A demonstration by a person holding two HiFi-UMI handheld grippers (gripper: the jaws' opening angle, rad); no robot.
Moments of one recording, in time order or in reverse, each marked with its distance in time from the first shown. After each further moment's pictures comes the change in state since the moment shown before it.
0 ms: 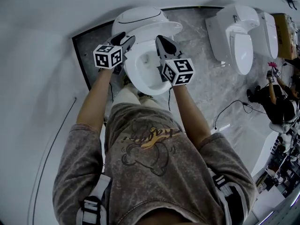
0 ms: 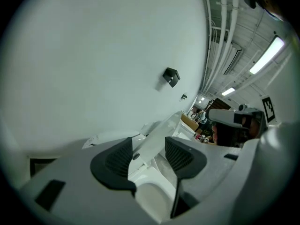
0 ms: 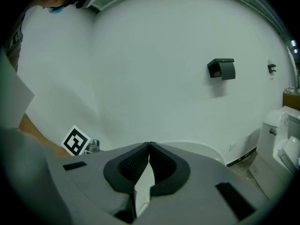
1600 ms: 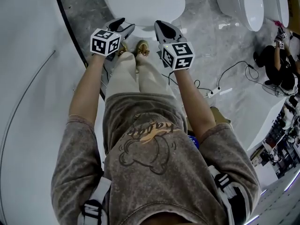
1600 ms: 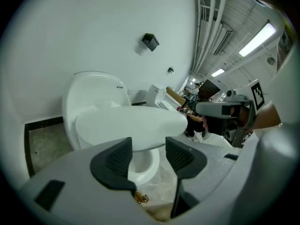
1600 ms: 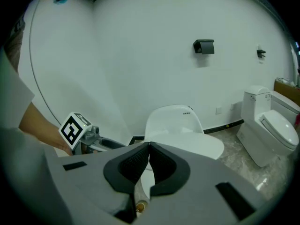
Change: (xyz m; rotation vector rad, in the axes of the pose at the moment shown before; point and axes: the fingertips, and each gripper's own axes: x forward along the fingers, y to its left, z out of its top) left arm -0.057 -0.122 -0.281 0.041 0.262 -0.093; right arm -0.174 0.033 -0.232 0.044 0.249 -0.007
